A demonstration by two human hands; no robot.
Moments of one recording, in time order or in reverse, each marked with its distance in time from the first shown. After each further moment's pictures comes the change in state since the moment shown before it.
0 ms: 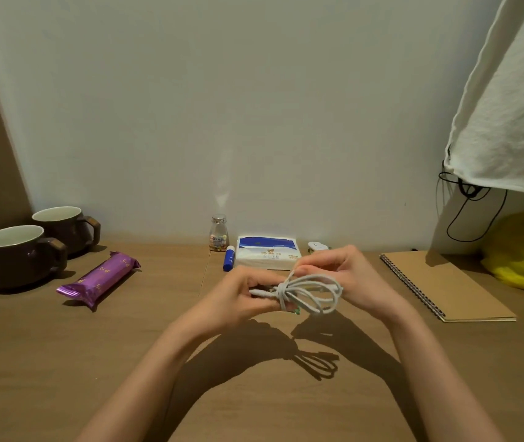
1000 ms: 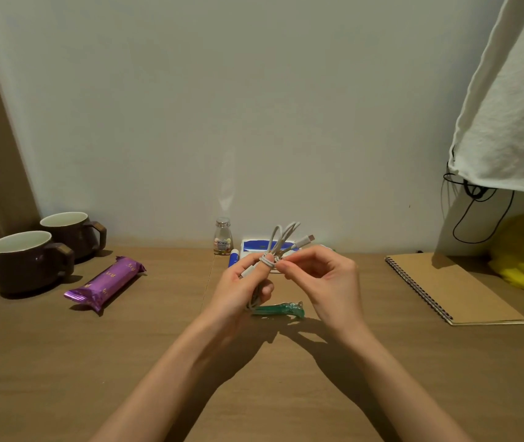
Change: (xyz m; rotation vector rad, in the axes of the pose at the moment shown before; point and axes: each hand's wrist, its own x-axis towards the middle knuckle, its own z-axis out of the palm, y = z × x) left_hand 0.012 -0.013 0.012 -0.593 0.389 -0.193; right_hand 0.008 0.005 0.056 0.185 0.556 -0.145
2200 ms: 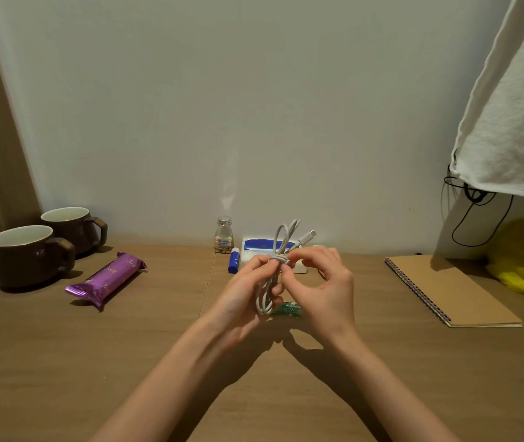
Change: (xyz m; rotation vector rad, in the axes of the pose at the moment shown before) left_hand -0.005 0.006 0.009 -0.339 -0.116 -0.185; right_hand -0.004 0.014 0.009 -0.291 0.116 -0.223
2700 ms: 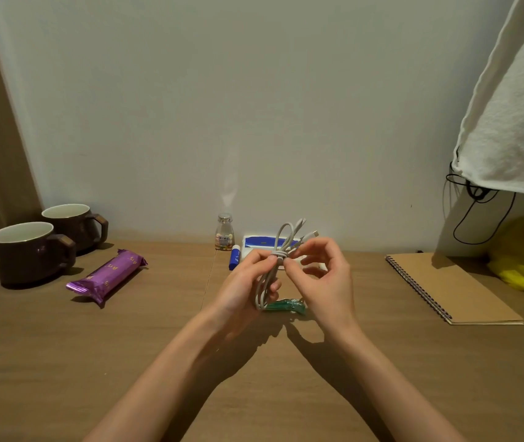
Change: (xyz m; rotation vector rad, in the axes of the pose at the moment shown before) left_hand -0.002 0.003 -0.004 0.239 0.030 0.057; right_hand 0.003 -0.006 0.001 0.157 -0.023 0.261
